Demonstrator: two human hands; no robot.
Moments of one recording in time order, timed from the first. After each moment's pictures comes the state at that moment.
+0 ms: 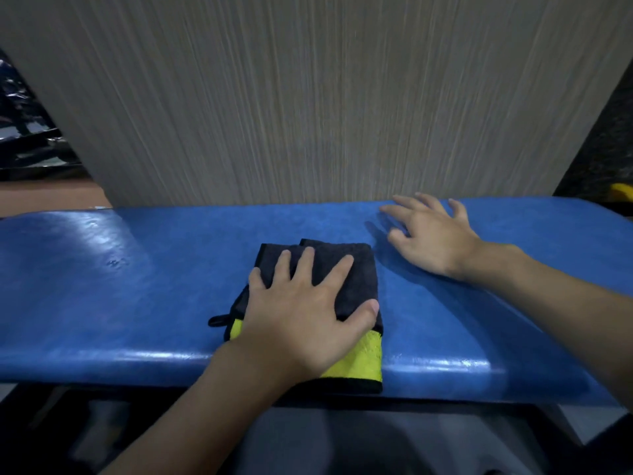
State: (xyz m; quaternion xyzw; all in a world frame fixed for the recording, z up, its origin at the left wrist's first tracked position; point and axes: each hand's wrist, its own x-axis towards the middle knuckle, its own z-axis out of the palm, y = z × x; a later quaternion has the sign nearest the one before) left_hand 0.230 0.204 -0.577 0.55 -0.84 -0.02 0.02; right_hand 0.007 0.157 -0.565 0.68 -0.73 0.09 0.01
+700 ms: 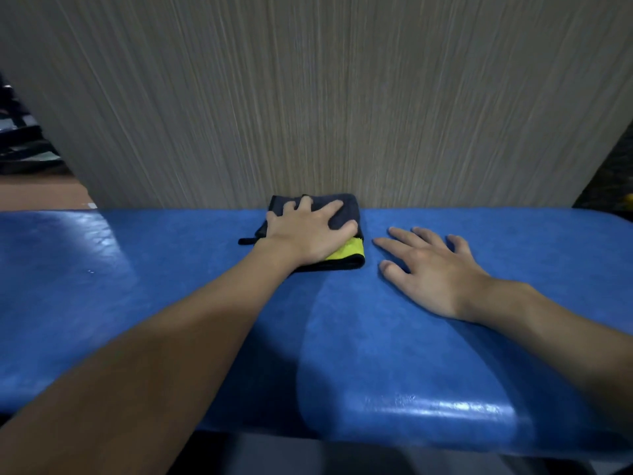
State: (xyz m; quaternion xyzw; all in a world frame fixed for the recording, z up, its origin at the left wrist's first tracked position) left_hand 0.184 0.030 -0.578 0.56 -0.82 -0.04 0.05; right_hand 0.012 0.153 -0.586 0.69 -0.72 0.04 -0.05
